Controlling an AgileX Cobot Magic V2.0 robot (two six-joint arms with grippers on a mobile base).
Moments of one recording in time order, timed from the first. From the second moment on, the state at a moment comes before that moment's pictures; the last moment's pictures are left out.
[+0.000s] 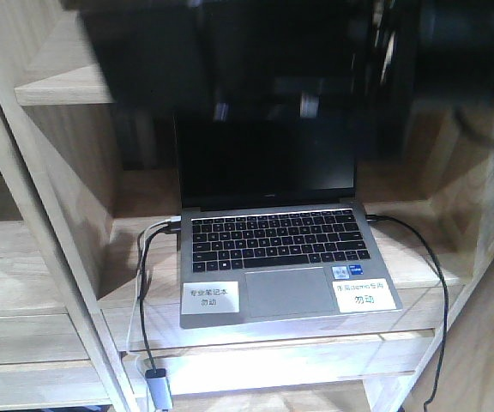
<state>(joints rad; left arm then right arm) 0.05 -0.02 0.03 -0.14 0.28 0.14 0.34 1.24 -1.34 1.18 0.88 -1.17</state>
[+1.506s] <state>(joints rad) 0.05 -0.02 0.03 -0.14 0.28 0.14 0.34 1.98 -2.04 1.14 0.76 -1.07</state>
